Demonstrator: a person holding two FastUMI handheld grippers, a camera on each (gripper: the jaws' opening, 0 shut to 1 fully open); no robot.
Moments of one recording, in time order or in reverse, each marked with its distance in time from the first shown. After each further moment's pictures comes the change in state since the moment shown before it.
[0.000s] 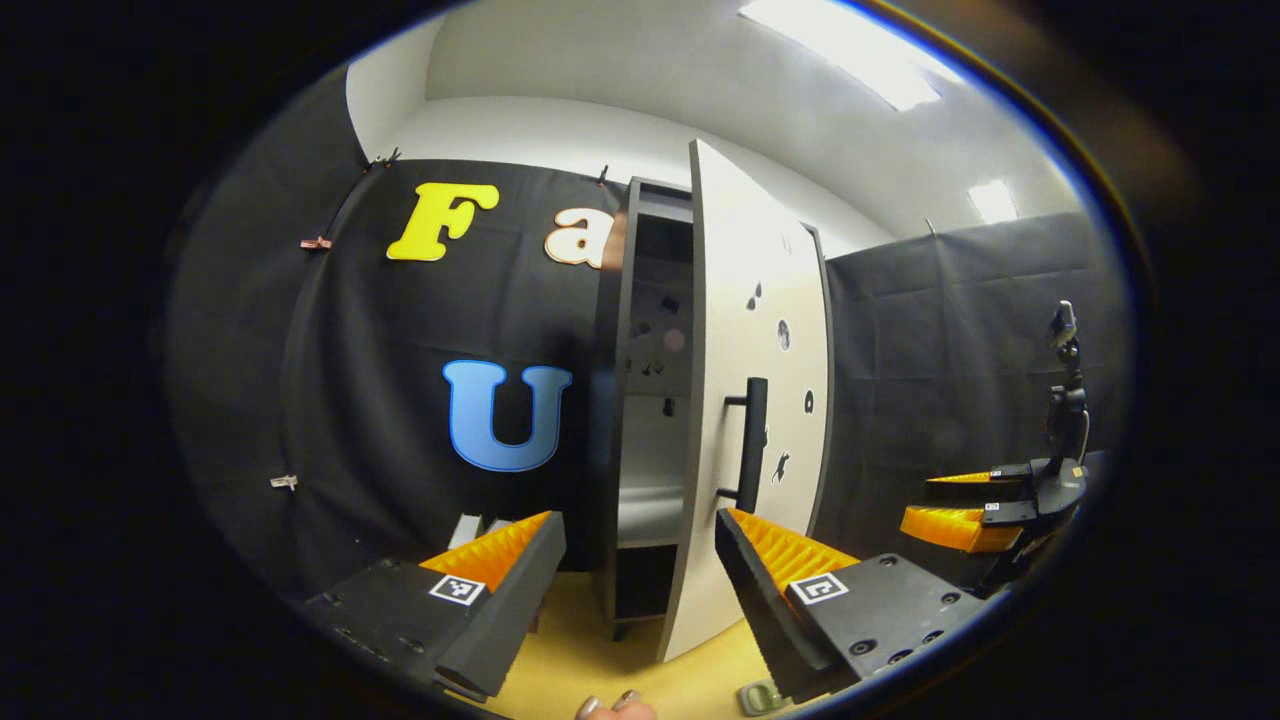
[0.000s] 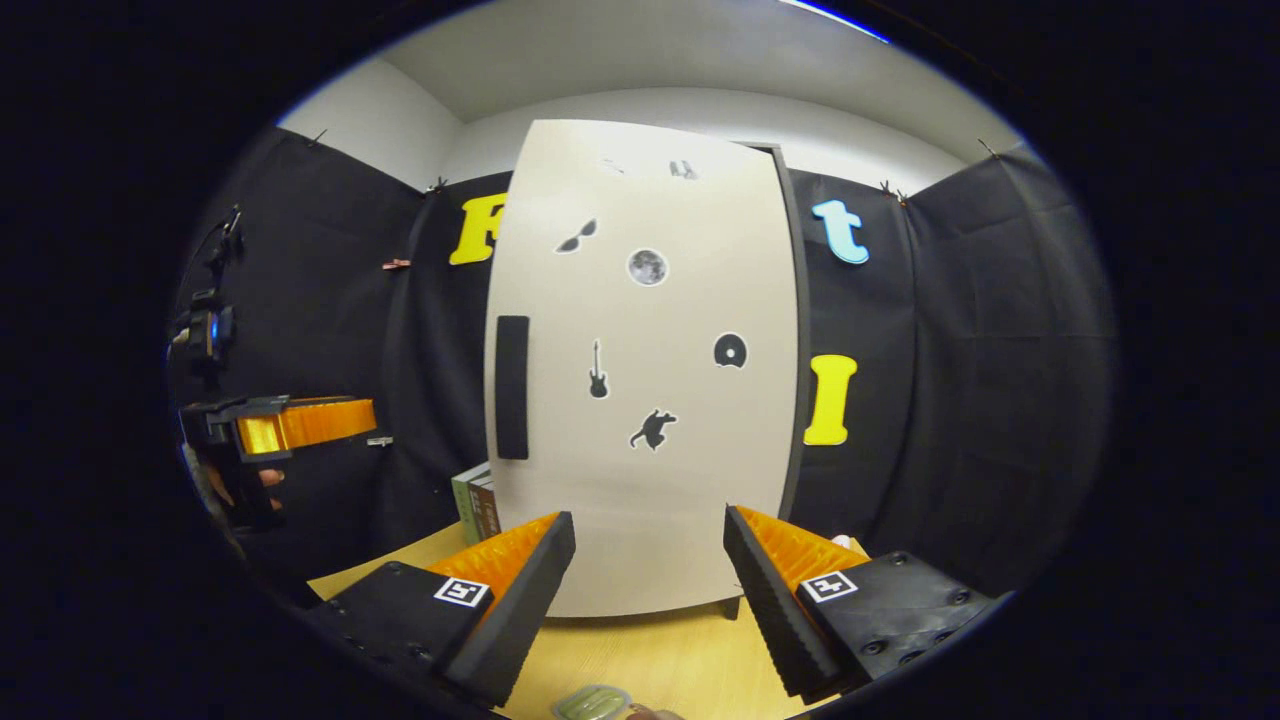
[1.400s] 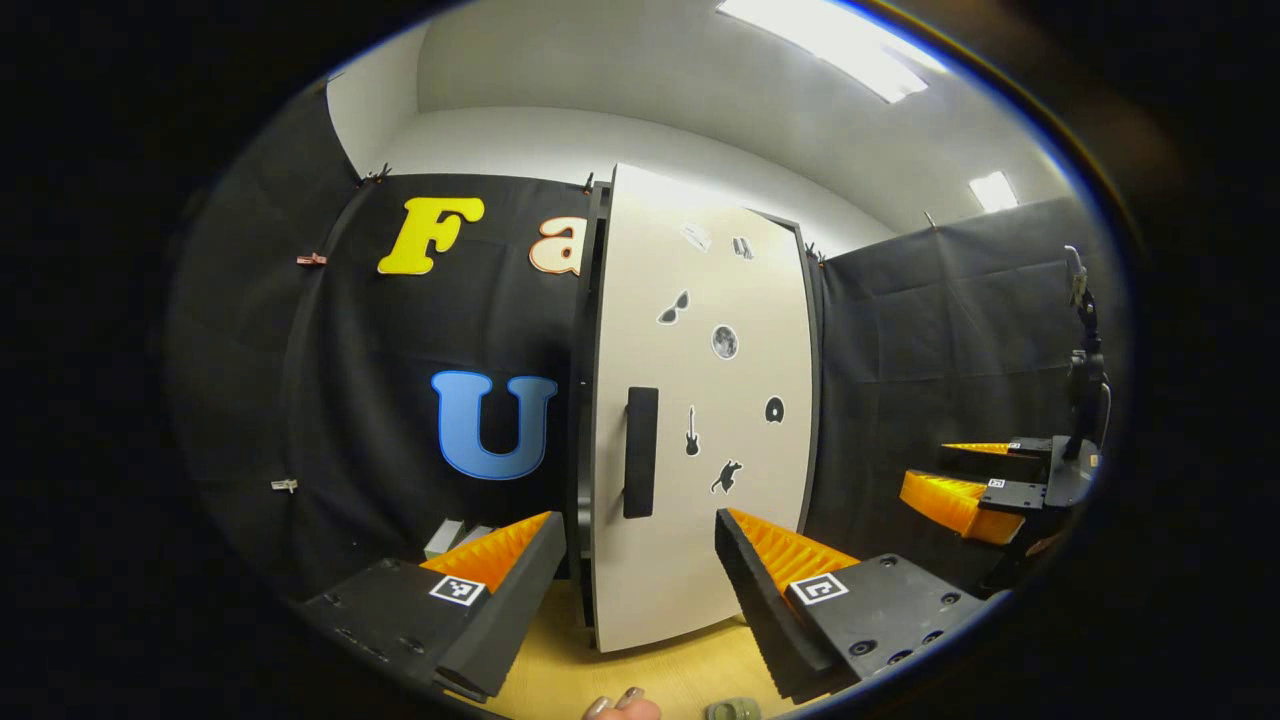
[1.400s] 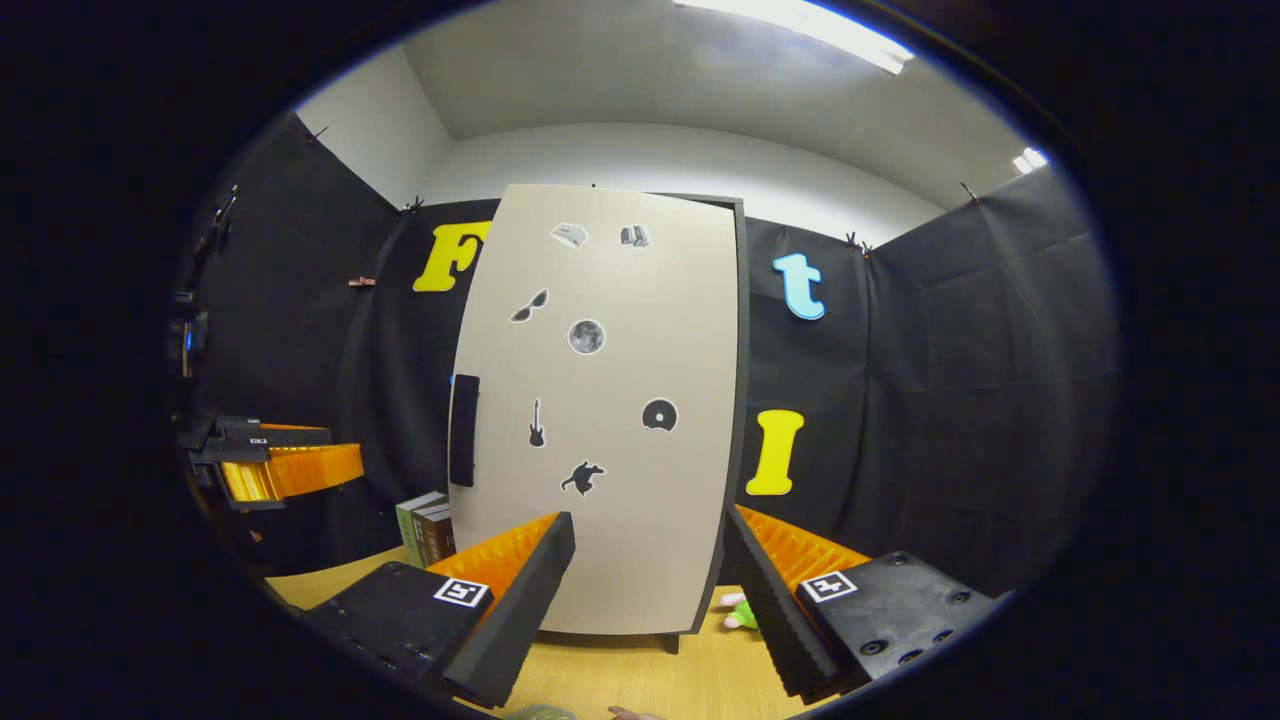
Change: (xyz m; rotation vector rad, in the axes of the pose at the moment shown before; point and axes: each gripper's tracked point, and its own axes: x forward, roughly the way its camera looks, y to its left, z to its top) left arm 0.017 -0.057 0.004 0.017 -0.024 0.034; right arm -0.018 -0.030 0.046 -0.086 -0.128 -0.118
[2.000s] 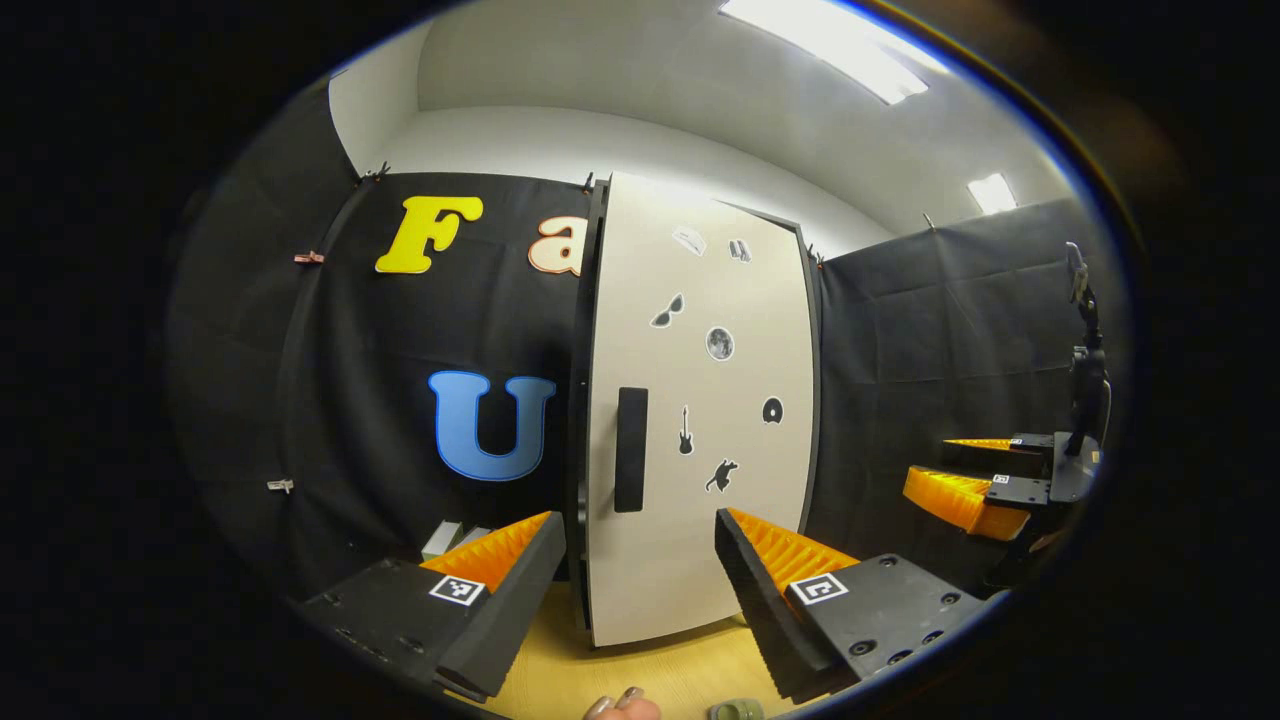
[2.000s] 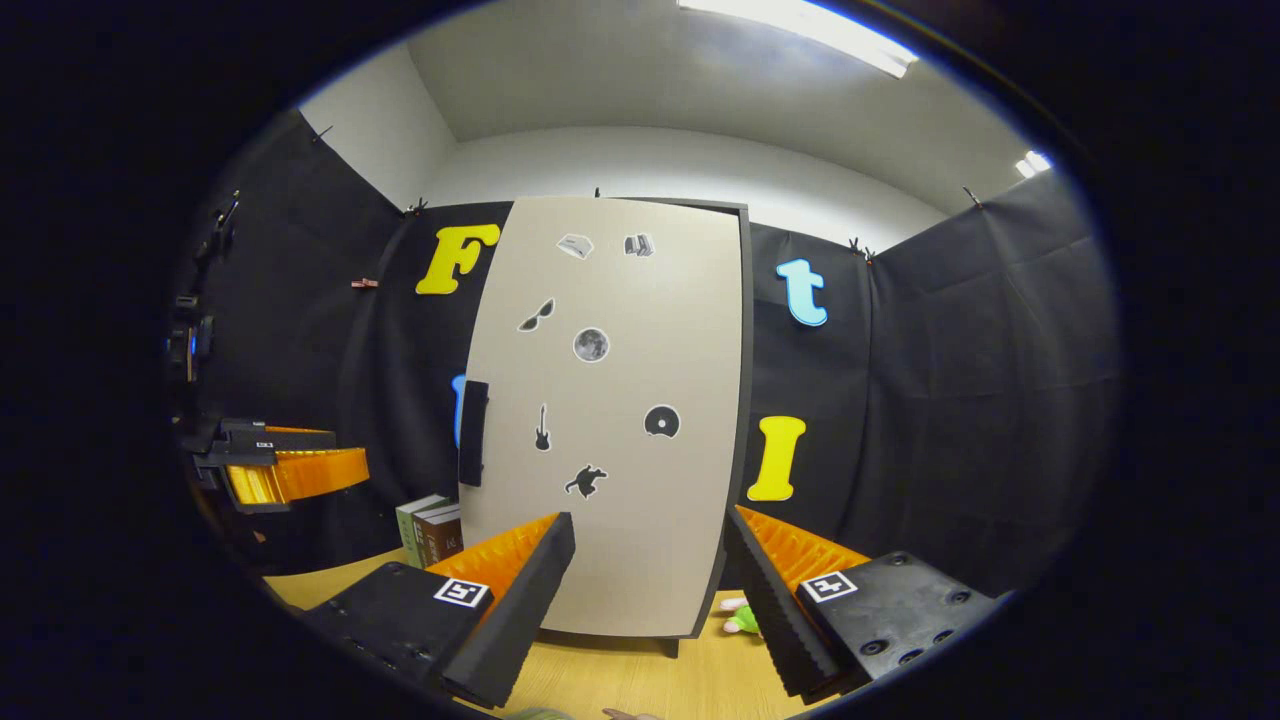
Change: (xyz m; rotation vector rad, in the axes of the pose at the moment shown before) left arm 0.004 0.003 -0.001 -0.006 -0.004 -0.010; right arm 0.004 0.006 0.007 0.001 -0.011 0.008
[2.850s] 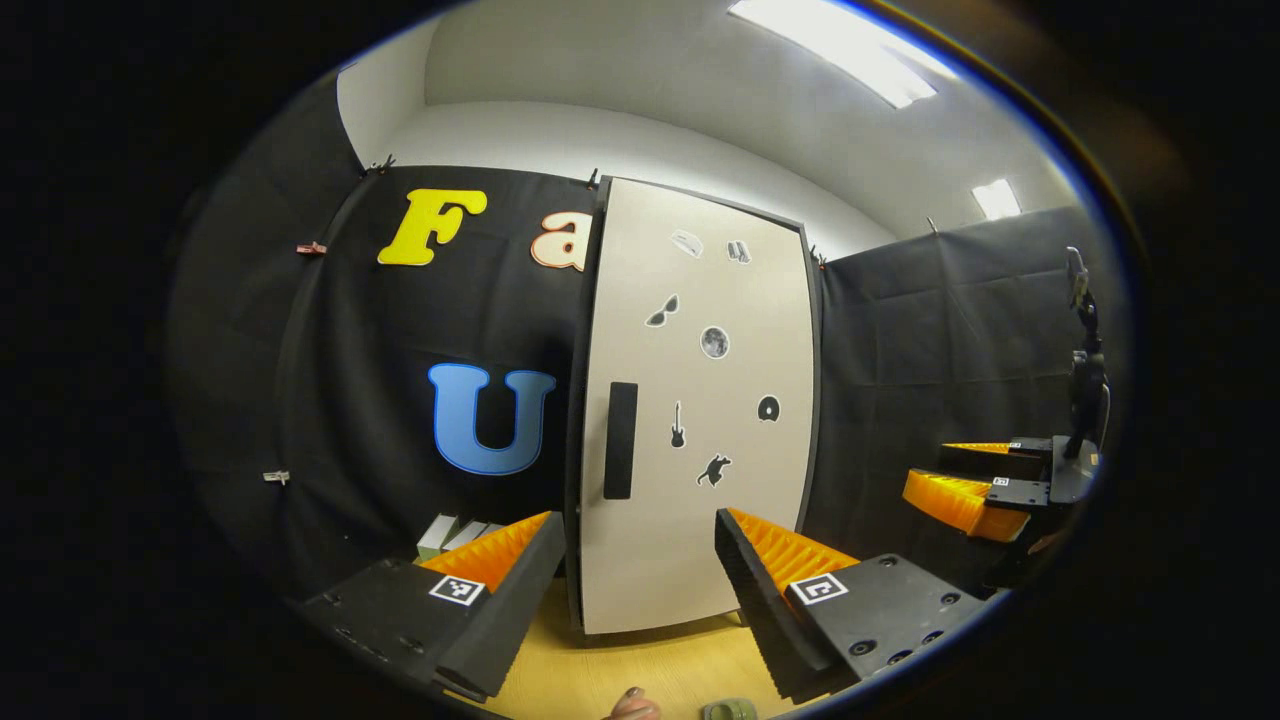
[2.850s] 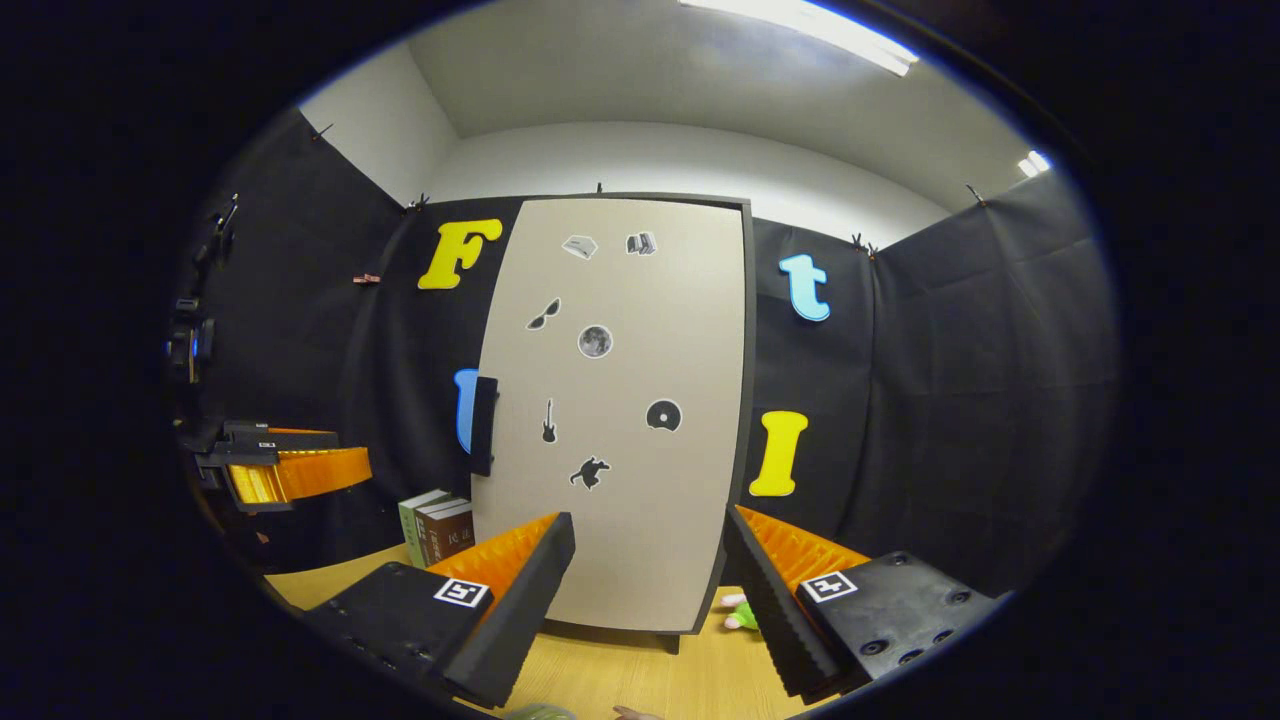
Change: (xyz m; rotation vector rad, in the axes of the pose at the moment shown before) left arm -0.001 -0.001 -0.004 -0.017 0.011 -0.007; right arm -0.002 0.000 -0.002 -0.002 0.021 0.004
